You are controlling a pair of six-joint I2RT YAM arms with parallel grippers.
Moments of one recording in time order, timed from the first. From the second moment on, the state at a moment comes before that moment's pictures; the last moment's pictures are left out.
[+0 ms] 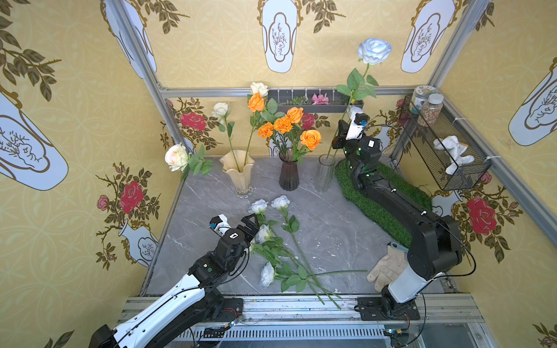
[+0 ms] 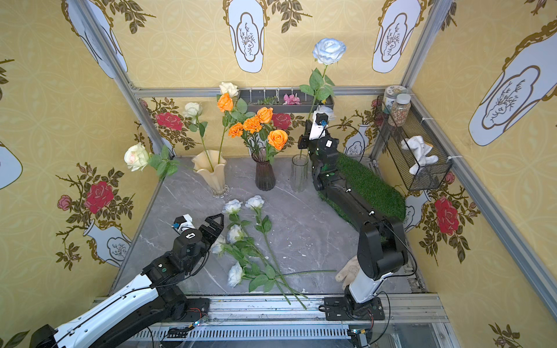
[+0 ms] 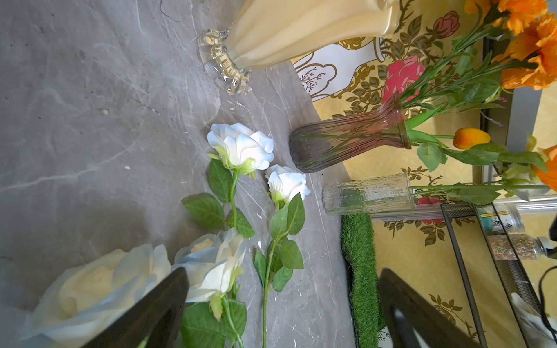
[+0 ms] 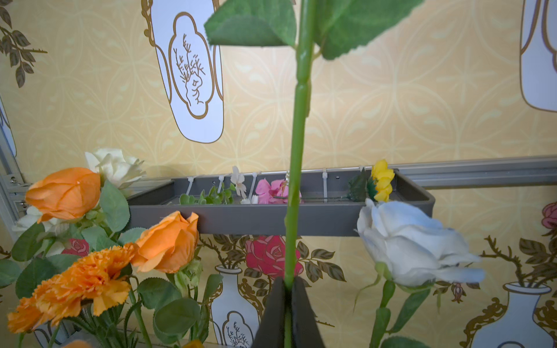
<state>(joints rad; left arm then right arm) -0.71 0.66 0.38 -0.18 -0.43 -1.29 0.31 1.68 1.36 0.55 0.13 0.06</state>
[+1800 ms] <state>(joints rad) -0.69 0.63 0.36 -0.18 -0.35 -1.29 0.94 1.73 1.14 -0.60 0.03 0.74</state>
